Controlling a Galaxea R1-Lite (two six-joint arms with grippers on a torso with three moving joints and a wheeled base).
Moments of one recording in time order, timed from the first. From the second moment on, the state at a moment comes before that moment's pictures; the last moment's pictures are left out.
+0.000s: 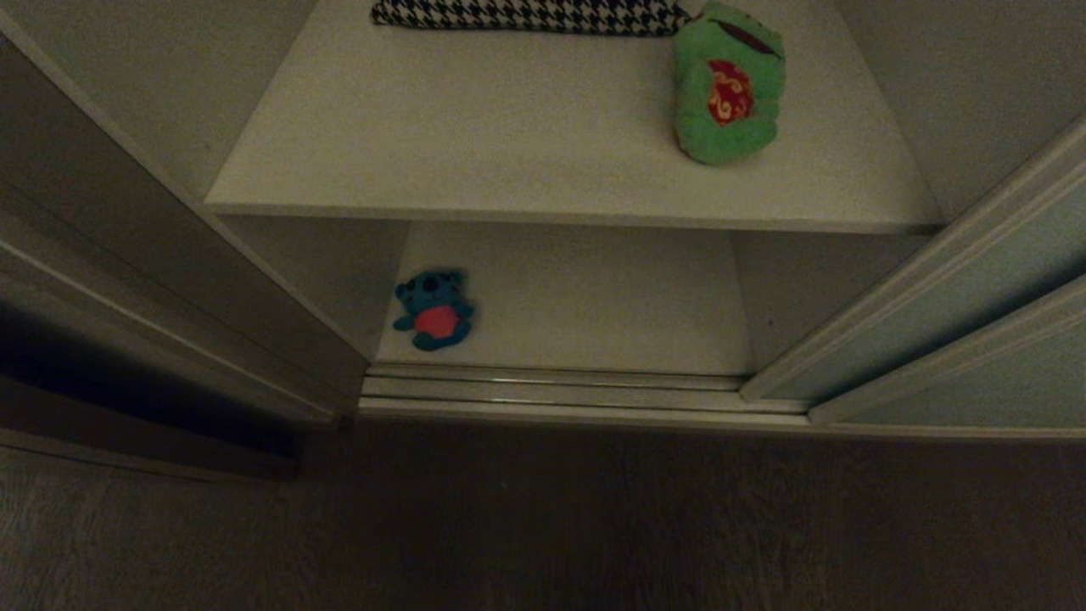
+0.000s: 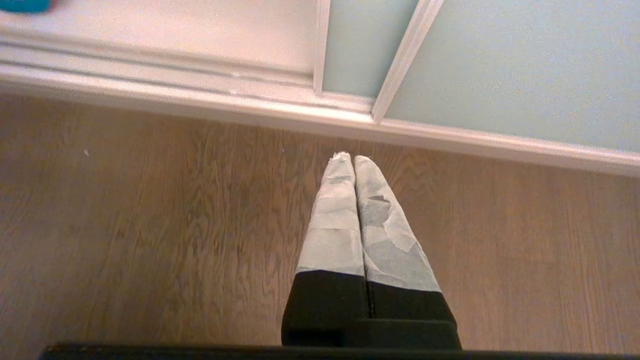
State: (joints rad) left arm -0.01 0.00 0.00 0.00 -0.02 0.06; right arm 0.00 0.00 0.00 0.00 0.01 -0.04
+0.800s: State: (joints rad) left arm -0.01 0.00 0.00 0.00 -0.02 0.06; right arm 0.00 0.00 0.00 0.00 0.01 -0.04
